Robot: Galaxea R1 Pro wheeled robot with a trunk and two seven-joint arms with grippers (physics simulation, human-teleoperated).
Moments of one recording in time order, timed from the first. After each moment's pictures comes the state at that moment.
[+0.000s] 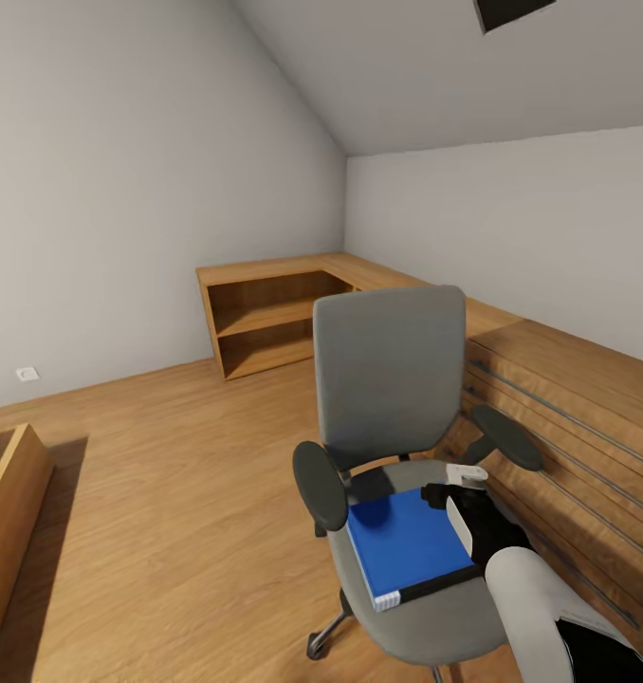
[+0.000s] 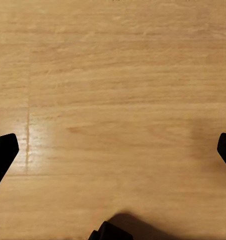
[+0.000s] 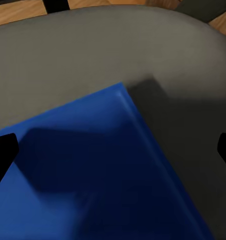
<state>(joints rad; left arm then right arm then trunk) -0.05 0.00 0.31 -0.62 0.14 -0.04 0.06 -0.80 0.02 -0.30 -0.46 0.22 0.35 -0.09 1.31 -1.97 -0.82</state>
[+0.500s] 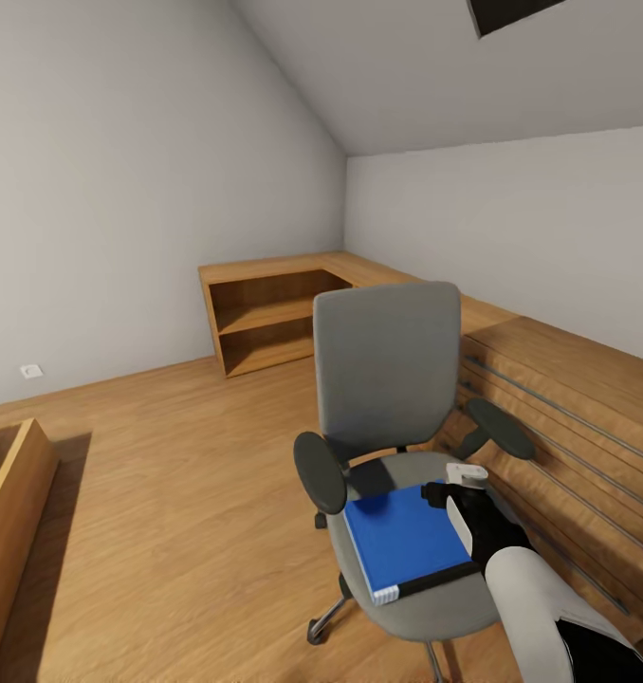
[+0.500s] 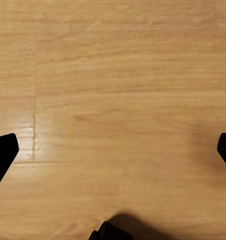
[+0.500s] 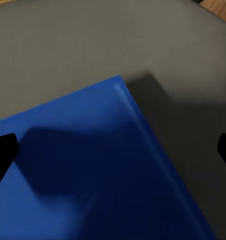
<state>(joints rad) -0.05 0.00 0.31 -0.62 0.14 -0.04 0.06 -0.80 0.02 -0.30 -0.47 0.22 0.35 -0.09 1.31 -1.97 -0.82</state>
